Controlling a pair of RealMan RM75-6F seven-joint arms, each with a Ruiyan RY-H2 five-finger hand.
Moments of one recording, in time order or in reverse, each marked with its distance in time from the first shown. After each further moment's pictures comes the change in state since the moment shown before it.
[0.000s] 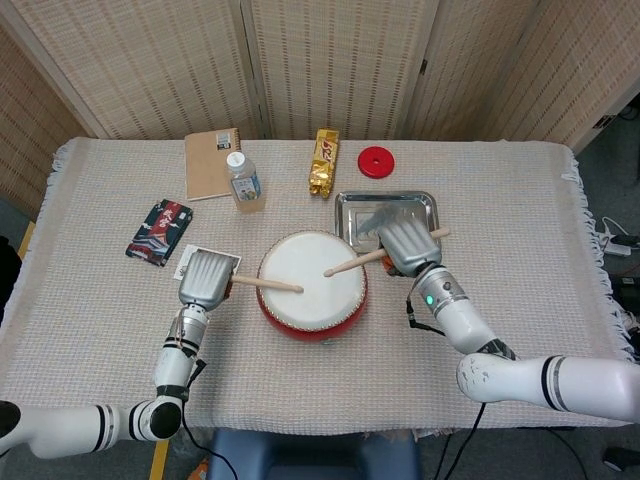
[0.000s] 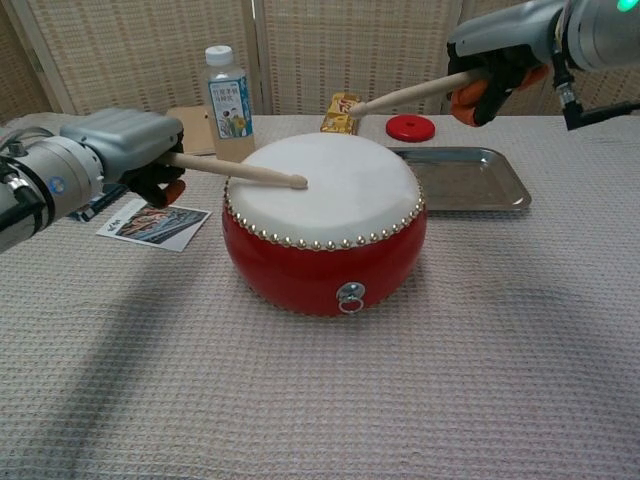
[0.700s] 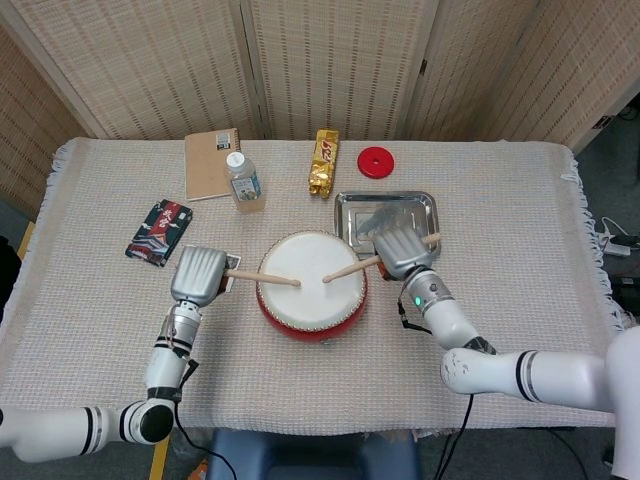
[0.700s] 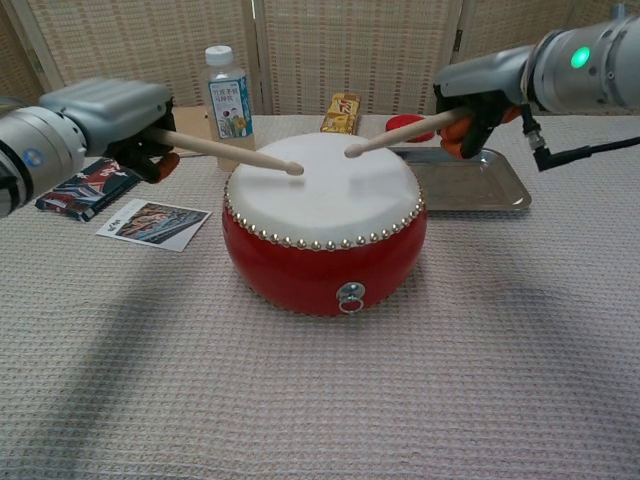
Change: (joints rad) left arm 0.011 0.041 -0.012 -0.056 0.038 0.027 -0.022; right arm 0.017 -0.099 -0.018 0.098 0.034 -0.015 -0.044
